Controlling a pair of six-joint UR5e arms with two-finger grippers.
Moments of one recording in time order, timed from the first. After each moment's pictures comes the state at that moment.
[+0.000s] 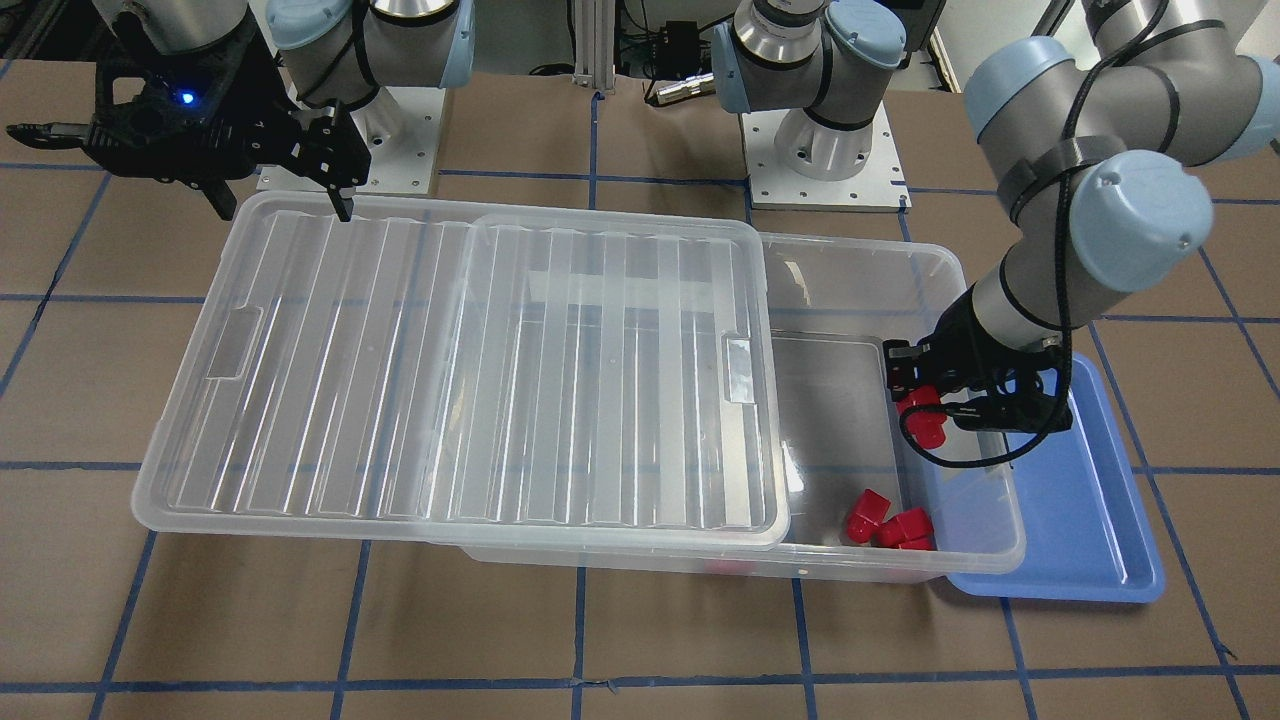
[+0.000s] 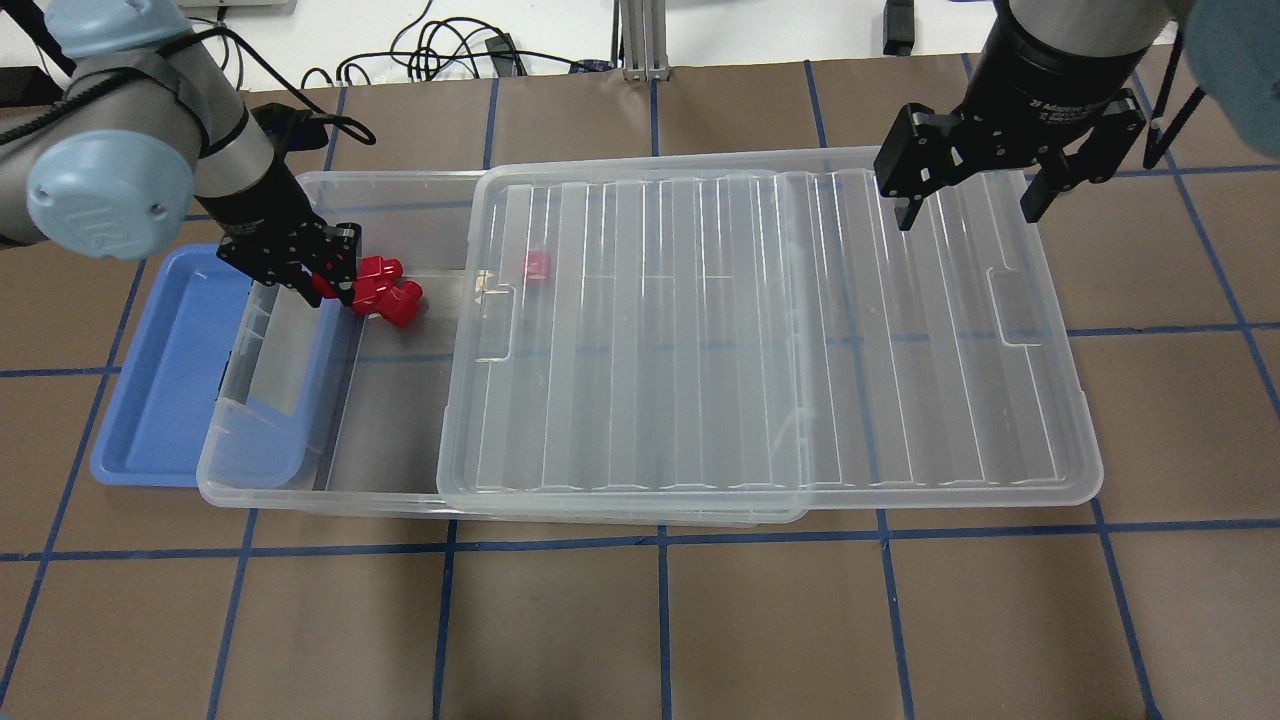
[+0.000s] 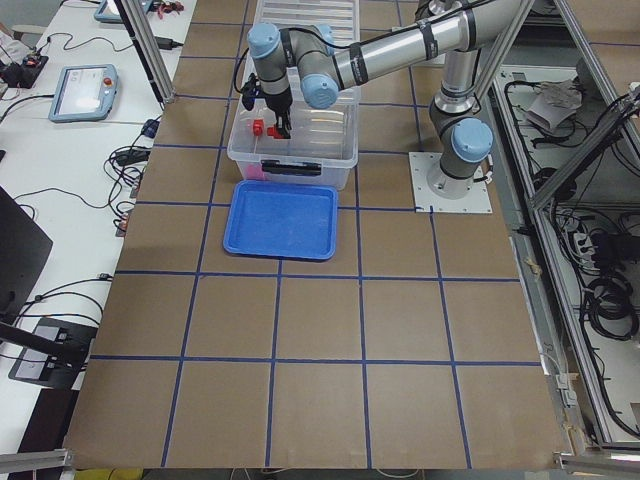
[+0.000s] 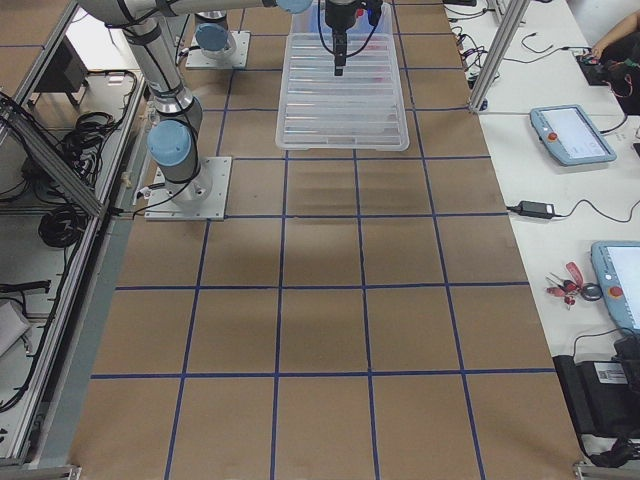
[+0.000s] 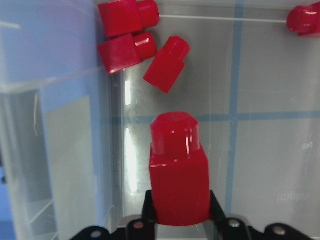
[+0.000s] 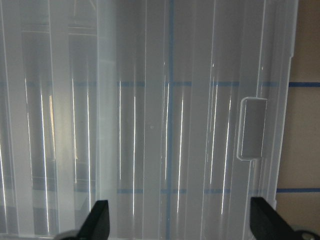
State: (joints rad) left arm -1.39 -1.77 -1.64 -1.42 1.56 0.19; right arm 1.59 -1.60 1.50 -1.48 -1.58 0.00
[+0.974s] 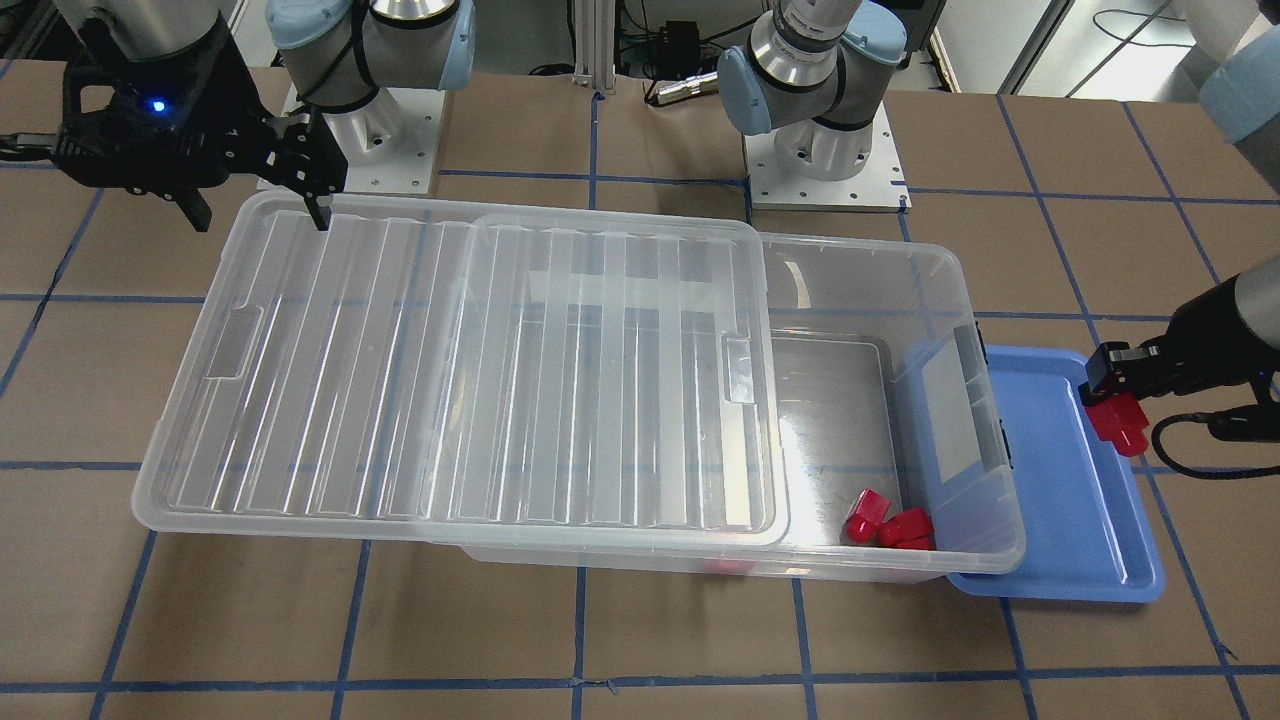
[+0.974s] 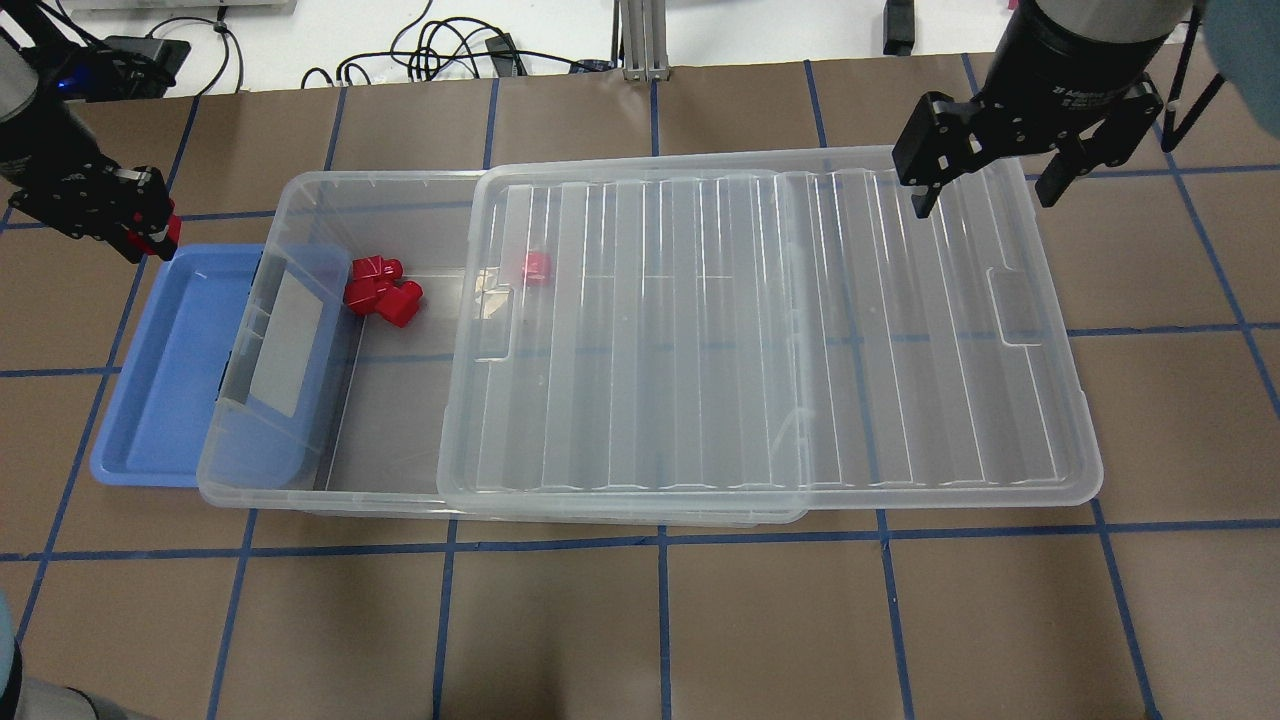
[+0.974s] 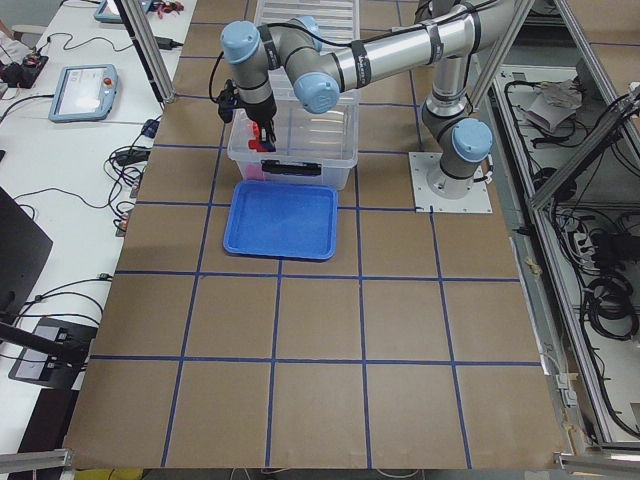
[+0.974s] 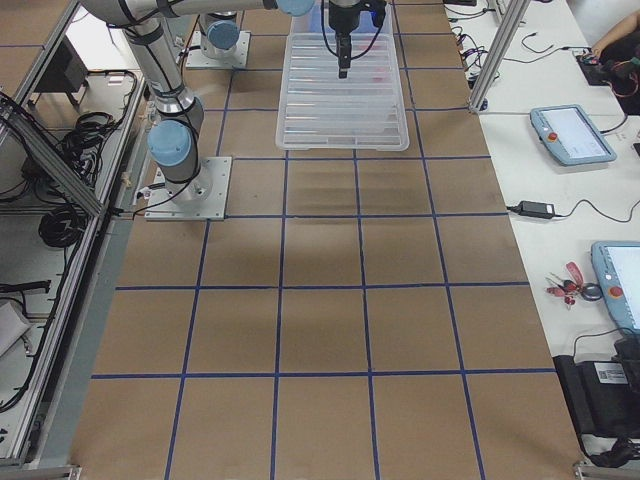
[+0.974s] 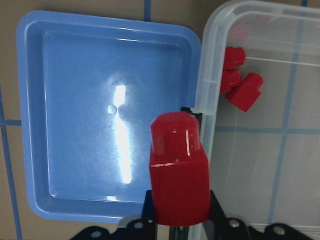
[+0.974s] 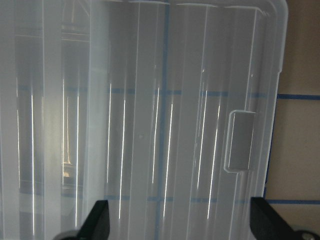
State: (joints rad) left arm -1.11 -1.87 -1.44 -1.55 1.58 0.47; right arm 1.53 -1.59 1.50 -1.50 -1.59 -0.11
